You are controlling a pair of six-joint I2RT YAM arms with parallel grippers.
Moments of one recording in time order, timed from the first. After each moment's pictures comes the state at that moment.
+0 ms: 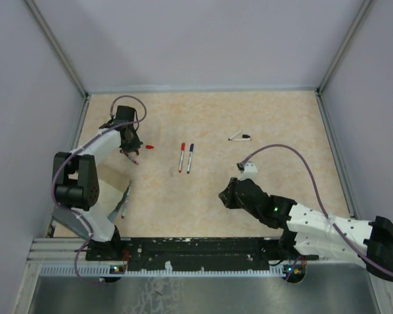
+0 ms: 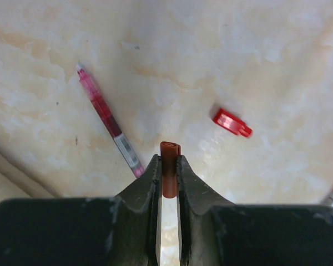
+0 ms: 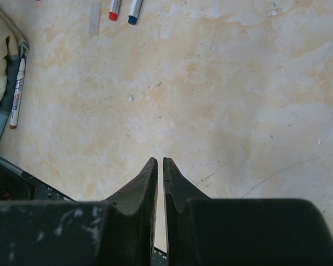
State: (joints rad) left arm -0.15 1.80 1.22 -0.48 -0.24 -0.53; right arm 1.04 0.87 0.43 -0.16 0.35 0.86
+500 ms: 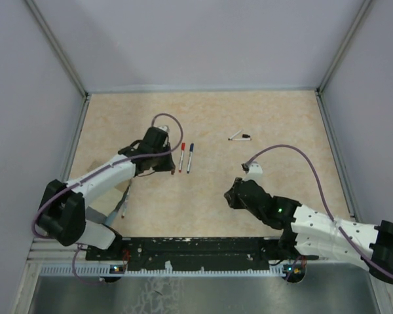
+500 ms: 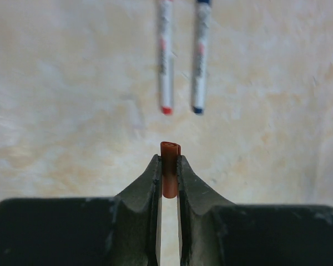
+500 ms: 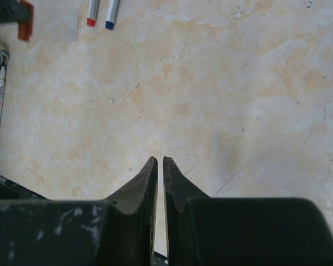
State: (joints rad) left arm -0.51 1.44 0.97 -0.42 -0.06 -0.52; right arm 1.04 0.83 0.43 -0.25 0.40 0.86
